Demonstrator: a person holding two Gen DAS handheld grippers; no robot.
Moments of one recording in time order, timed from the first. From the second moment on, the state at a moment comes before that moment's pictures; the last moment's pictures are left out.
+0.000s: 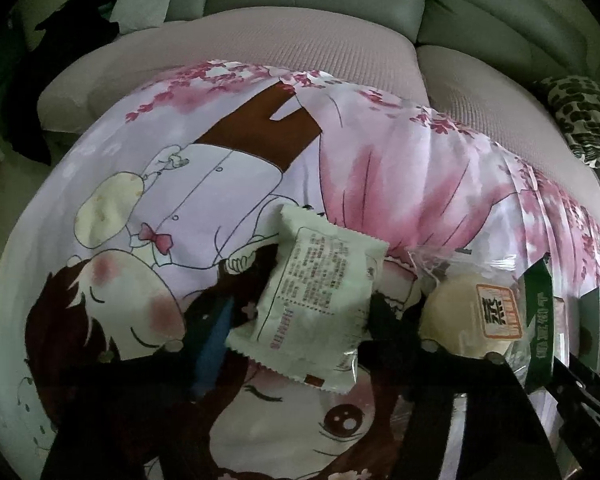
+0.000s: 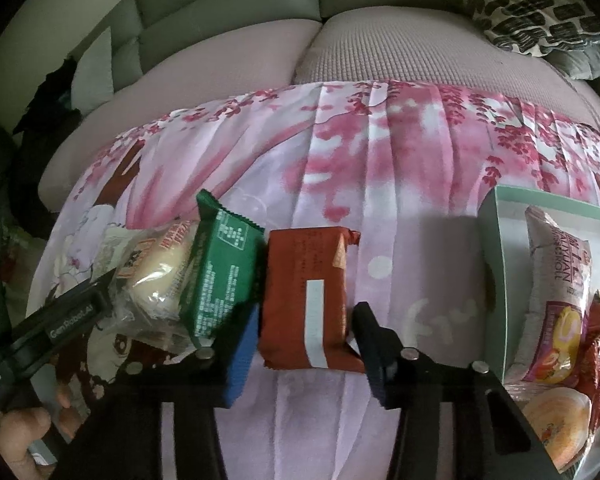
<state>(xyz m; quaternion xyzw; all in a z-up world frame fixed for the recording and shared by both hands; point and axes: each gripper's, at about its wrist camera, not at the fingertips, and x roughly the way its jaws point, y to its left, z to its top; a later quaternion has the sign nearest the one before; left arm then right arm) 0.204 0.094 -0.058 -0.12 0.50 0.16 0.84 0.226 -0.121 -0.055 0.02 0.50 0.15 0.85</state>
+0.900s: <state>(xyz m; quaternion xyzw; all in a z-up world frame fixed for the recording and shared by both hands) 0.187 0.096 -0.017 -0.13 0.48 0.17 0.85 0.203 -0.135 -0.027 0.04 0.48 0.17 0.86</state>
